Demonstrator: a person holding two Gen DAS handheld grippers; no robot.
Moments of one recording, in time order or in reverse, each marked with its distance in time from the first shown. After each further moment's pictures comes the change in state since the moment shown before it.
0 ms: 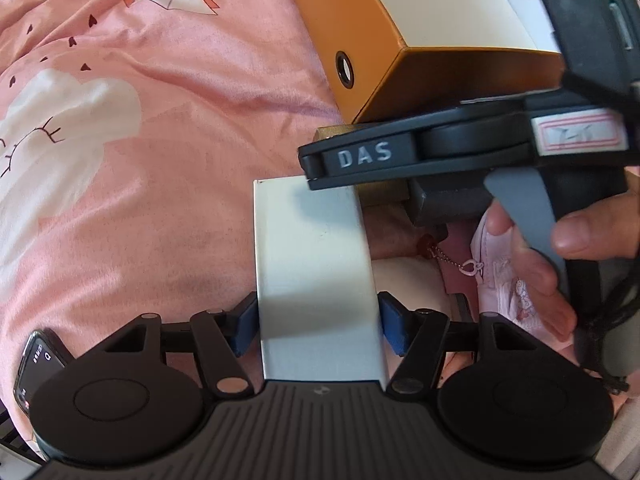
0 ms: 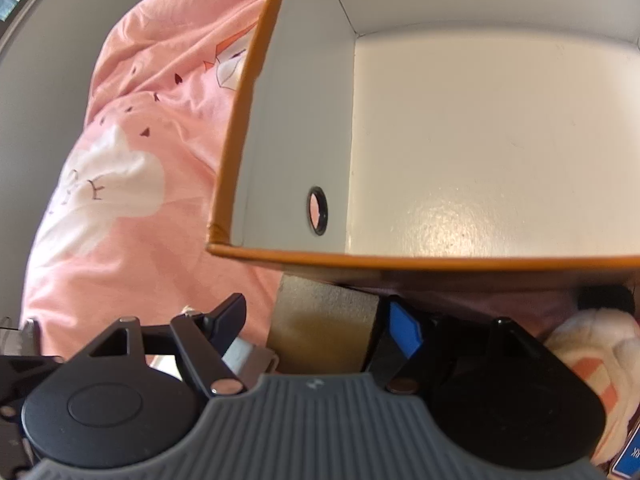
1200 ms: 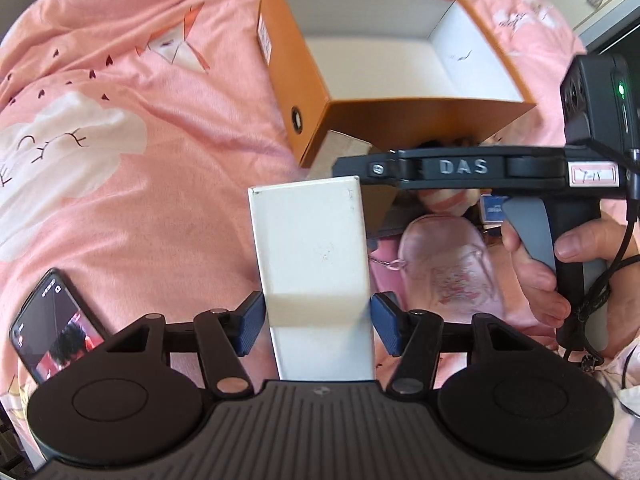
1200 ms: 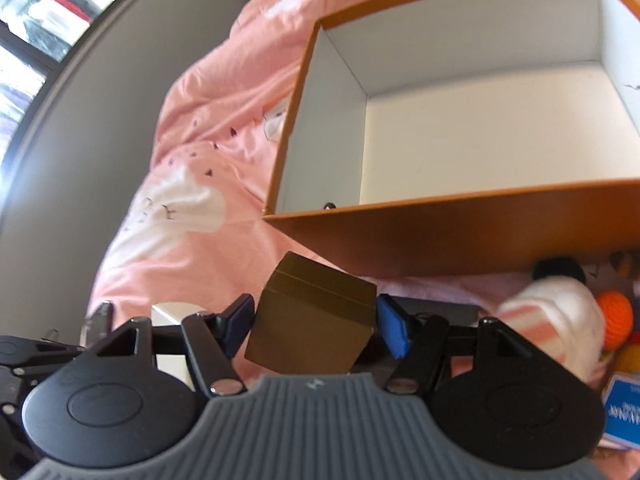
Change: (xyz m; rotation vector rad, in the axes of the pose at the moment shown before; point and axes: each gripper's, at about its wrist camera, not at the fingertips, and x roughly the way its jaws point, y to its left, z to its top) left arm -0.066 -0.010 -0.055 -0.023 -0.261 -0.110; right arm -0.086 -0.025 -0.044 0.015 -0.185 0.172
